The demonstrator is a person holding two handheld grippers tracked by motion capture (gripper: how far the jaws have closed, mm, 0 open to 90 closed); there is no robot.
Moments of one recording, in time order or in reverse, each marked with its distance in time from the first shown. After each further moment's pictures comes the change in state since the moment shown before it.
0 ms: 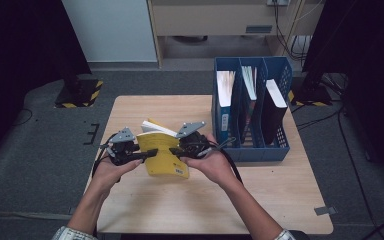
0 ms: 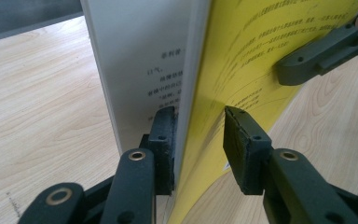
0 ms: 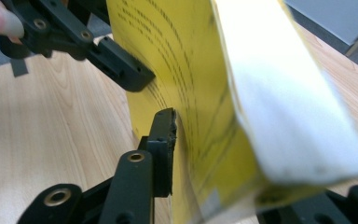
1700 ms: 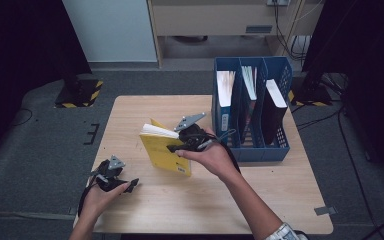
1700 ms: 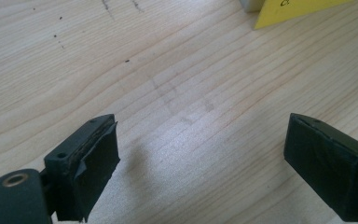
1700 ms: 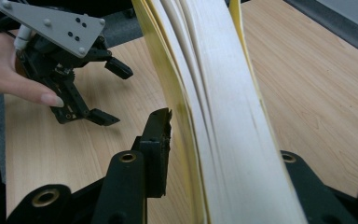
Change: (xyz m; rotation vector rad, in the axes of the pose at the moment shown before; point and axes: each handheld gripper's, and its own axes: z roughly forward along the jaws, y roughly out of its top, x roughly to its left) left arm 0.018 -0.109 -0.004 0.304 0.329 -0.061; right arm -0.011 0.015 -0.004 0.012 0.086 0.032
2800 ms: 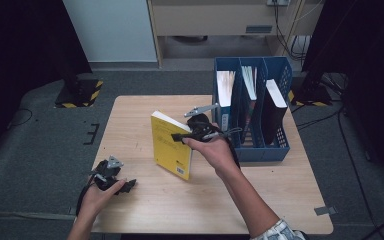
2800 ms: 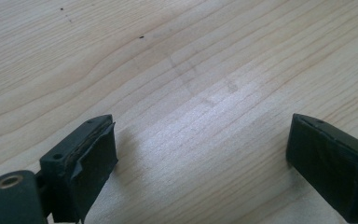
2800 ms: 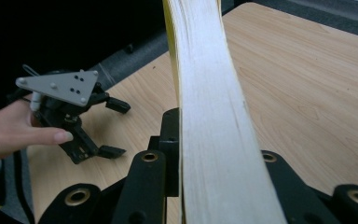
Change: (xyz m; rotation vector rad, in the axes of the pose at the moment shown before) left arm 0.010 -0.006 0.005 0.045 0.009 -0.019; right arm -0.026 0.002 -0.009 -0.088 0.023 0.252
